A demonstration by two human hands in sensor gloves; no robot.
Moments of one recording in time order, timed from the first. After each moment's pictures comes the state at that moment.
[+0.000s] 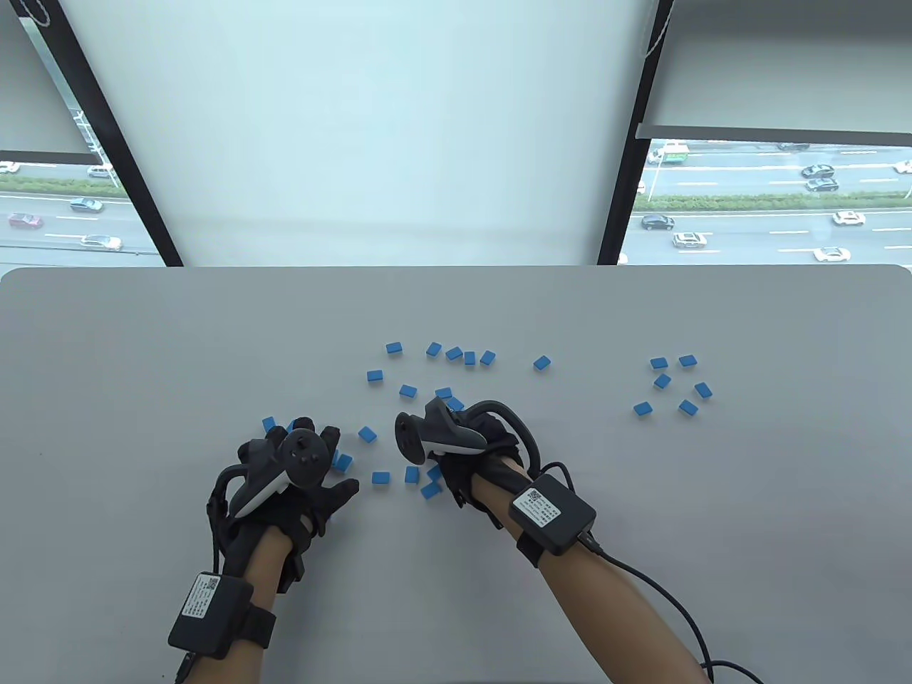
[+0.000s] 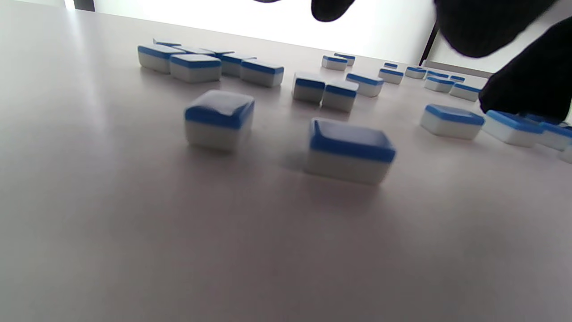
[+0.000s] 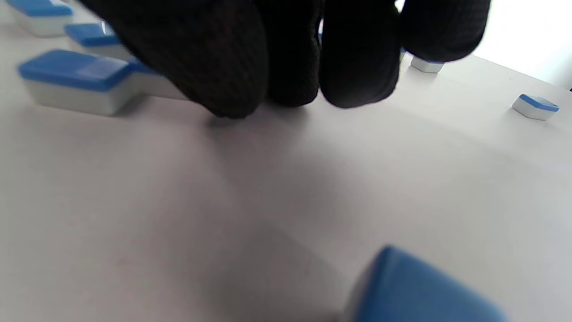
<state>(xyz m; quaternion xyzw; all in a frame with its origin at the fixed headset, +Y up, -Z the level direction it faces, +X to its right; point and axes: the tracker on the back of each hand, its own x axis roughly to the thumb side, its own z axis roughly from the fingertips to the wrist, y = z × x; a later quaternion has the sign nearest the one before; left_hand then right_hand) -0.256 -0.750 -0.367 -0.13 -0.02 0.07 0.99 -0.036 -0.742 -0.419 -0.20 -0.14 -0.96 0.14</state>
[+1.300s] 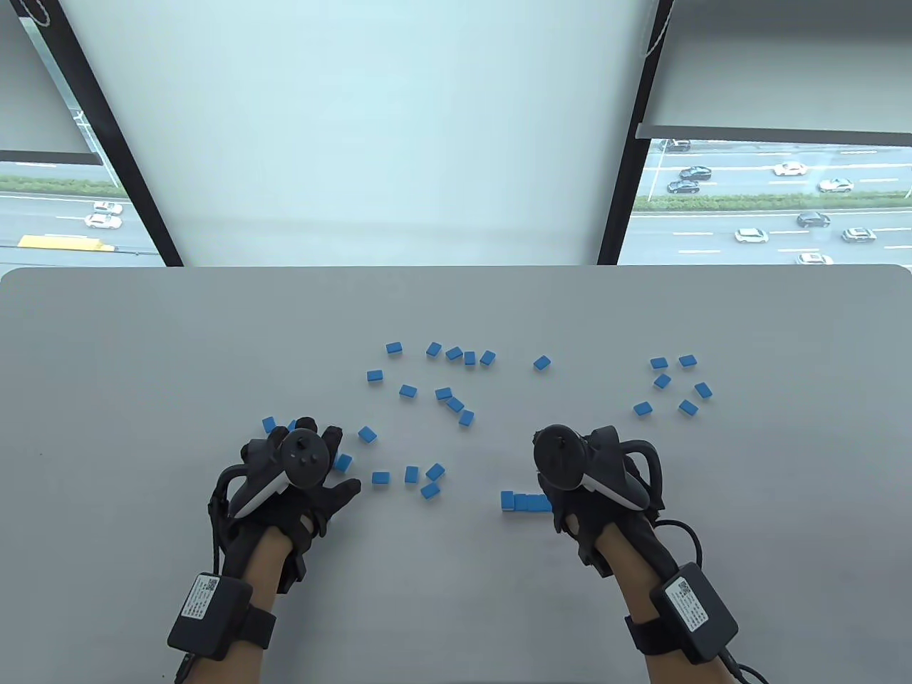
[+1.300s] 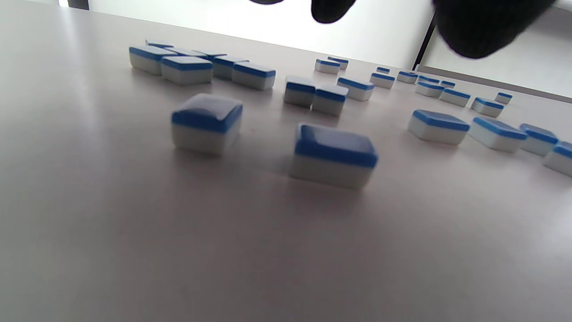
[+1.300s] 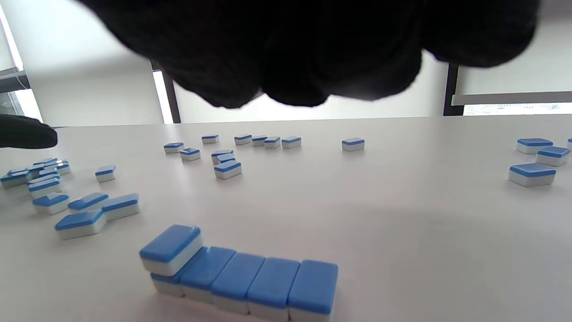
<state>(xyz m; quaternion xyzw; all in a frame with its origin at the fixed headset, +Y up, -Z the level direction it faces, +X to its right) -0.254 -0.749 -0.367 -0.13 -0.03 0.08 0.99 0.117 -0.685 -0.346 -0.11 -0.02 -0.99 -0.06</state>
